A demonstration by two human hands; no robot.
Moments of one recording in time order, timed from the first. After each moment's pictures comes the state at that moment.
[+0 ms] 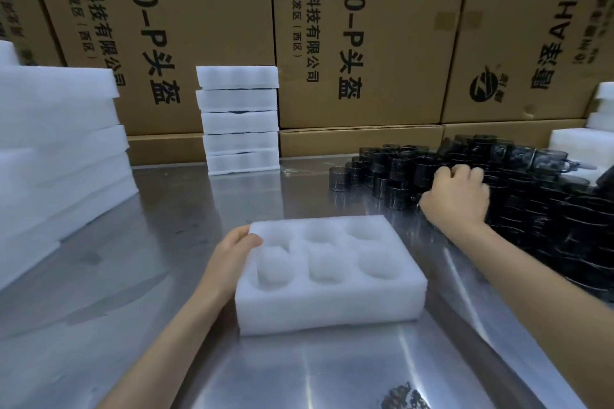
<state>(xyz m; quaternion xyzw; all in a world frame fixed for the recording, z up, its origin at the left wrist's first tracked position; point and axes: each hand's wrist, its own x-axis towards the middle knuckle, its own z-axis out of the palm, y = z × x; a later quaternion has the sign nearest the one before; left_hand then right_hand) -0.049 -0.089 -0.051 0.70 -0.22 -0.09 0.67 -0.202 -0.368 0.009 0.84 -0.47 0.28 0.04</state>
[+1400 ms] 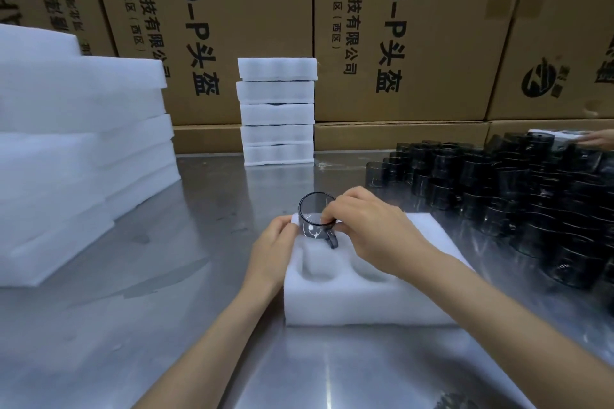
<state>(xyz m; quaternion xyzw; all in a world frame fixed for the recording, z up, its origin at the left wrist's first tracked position) -0.057 -0.089 -0.050 0.74 -0.23 -0.04 0.64 -0.159 -0.231 -0.002 0.96 0.05 0.26 -0.05</state>
